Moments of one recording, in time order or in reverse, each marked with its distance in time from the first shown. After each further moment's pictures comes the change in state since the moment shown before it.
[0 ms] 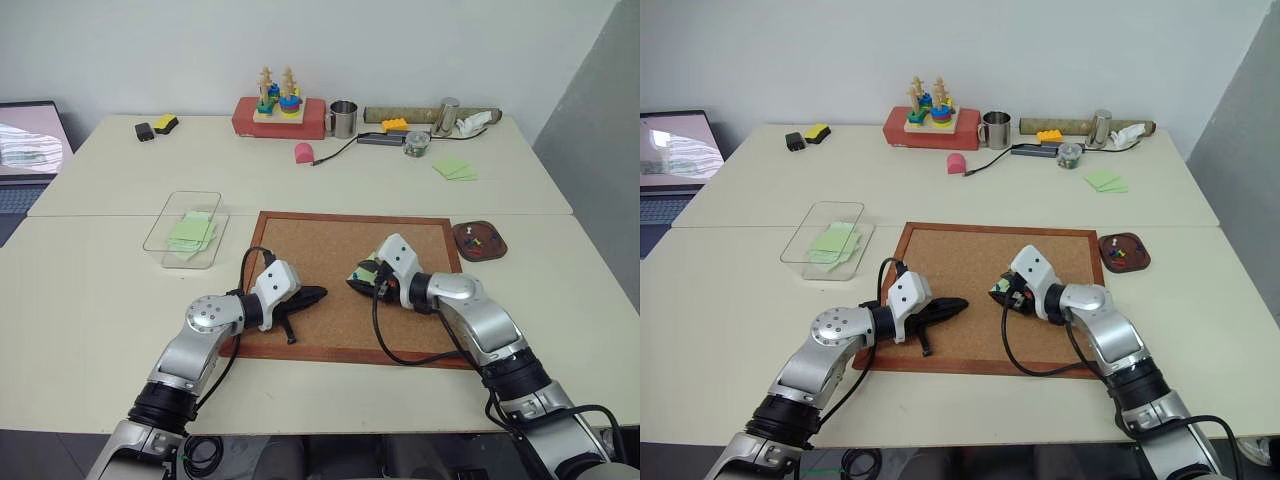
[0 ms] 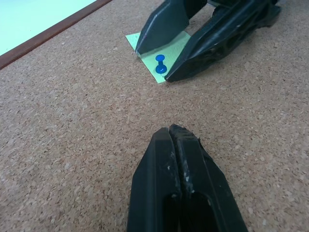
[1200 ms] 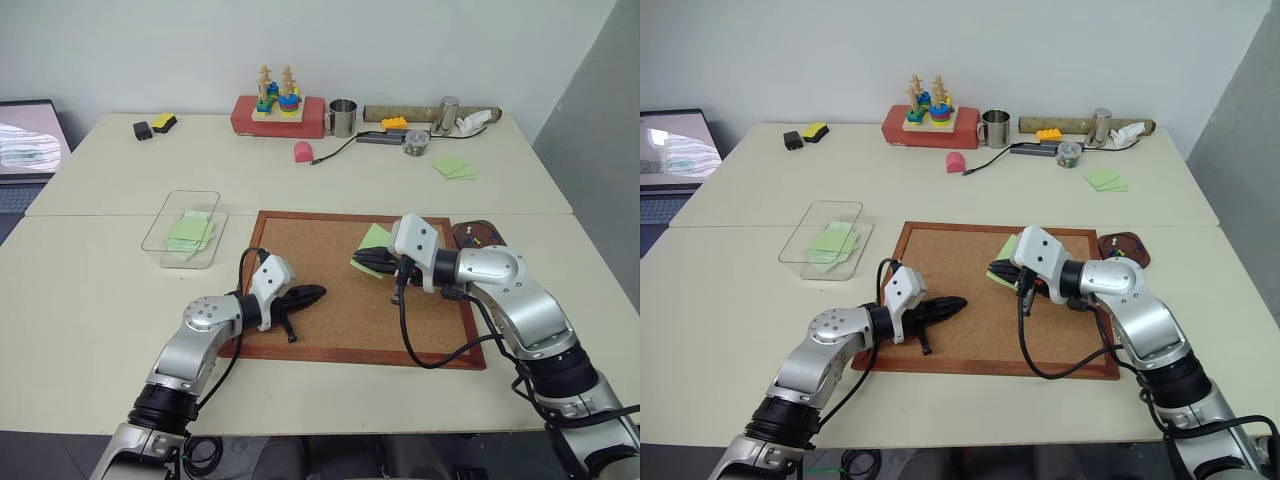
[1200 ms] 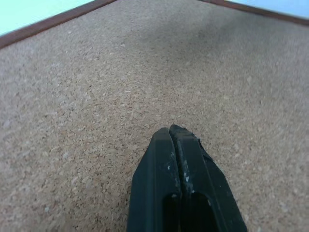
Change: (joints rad) left arm 0.000 0.005 0.065 -0.078 -0.123 0.207 -0.027; right arm -0.033 -0.223 -0.008 -0.337 0.007 -0.030 0.180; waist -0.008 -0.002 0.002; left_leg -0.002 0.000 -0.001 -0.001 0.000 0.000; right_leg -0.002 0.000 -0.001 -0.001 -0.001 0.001
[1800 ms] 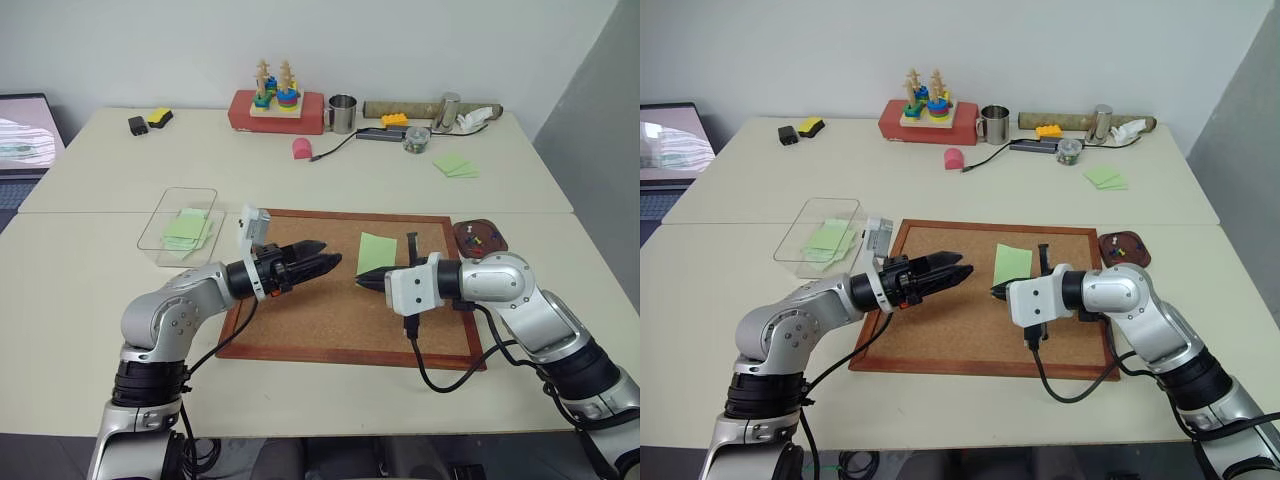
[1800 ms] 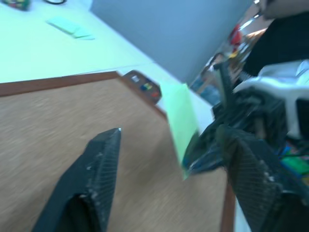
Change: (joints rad) left arm -0.159 -0.076 0.231 -0.182 -0.517 0.605 0.117; right arm 0.001 -0.109 0.103 0.036 -0.264 -0.494 0.066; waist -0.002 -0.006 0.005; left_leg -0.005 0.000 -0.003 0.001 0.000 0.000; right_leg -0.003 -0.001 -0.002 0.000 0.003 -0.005
